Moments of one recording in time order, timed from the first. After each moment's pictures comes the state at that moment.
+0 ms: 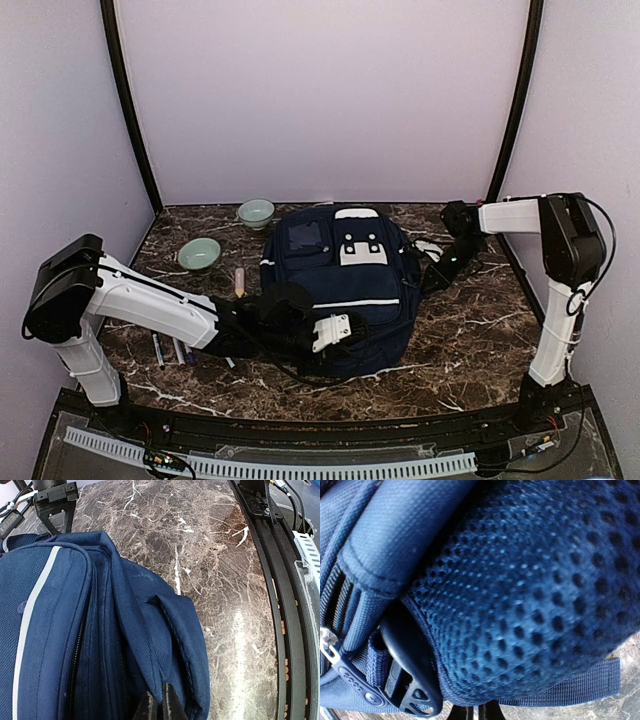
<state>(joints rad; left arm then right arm) -1.16 1.73 0.91 0.16 0.14 0.28 0.24 1.96 1.31 -0.78 -0.41 -0.59</state>
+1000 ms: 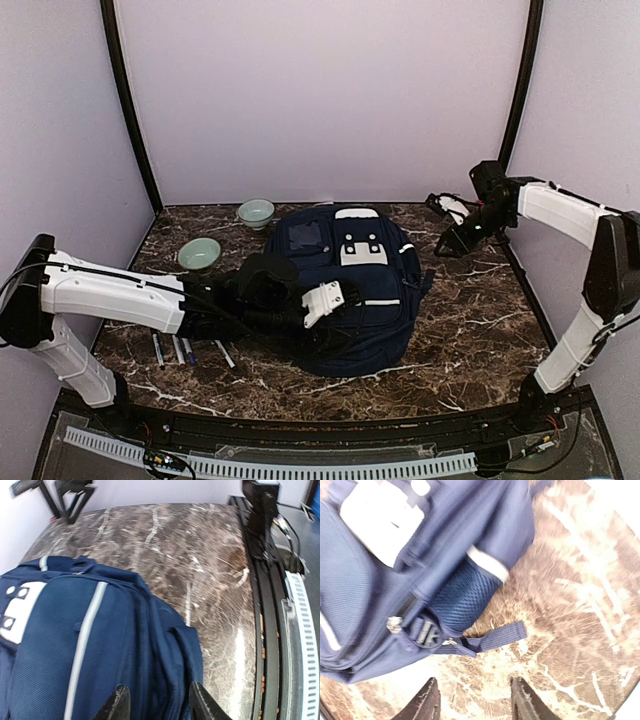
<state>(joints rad) -1.17 1.55 0.98 0.00 0.08 0.21 0.20 1.66 1.33 -0.79 -0.35 -0.53</state>
